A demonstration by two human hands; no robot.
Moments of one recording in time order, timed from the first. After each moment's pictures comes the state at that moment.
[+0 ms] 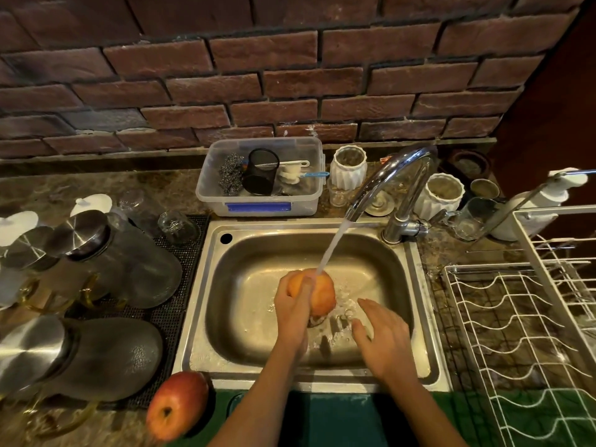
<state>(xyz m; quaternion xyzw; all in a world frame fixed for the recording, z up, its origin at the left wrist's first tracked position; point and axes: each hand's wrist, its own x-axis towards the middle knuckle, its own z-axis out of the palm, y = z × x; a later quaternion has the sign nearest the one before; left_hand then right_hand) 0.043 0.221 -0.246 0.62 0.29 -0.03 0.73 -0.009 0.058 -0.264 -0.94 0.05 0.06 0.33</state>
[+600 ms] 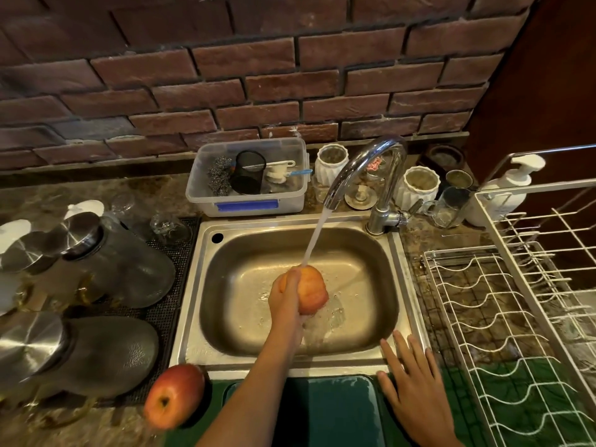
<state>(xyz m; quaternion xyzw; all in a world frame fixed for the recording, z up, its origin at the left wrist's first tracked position) 0.034 0.213 -0.240 0.51 0.36 -0.10 0.77 -0.111 -0.006 -0.301 -0.98 0.01 0.14 0.12</state>
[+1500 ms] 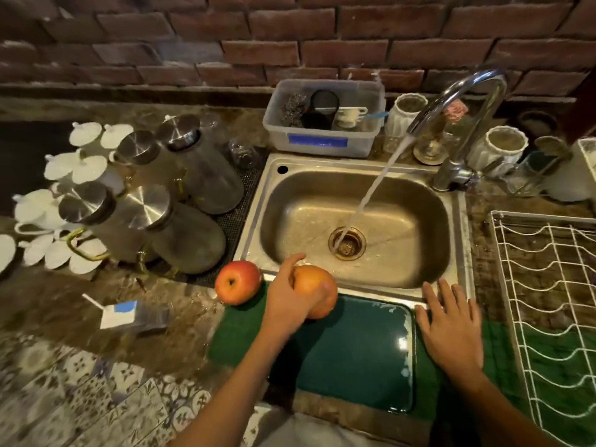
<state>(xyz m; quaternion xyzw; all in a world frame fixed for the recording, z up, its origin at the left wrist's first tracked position) -0.127 0.302 -0.213 0.80 0.21 -0.04 0.56 -0.116 -0.011 -0.322 -1.00 -0.01 0.08 0.03</state>
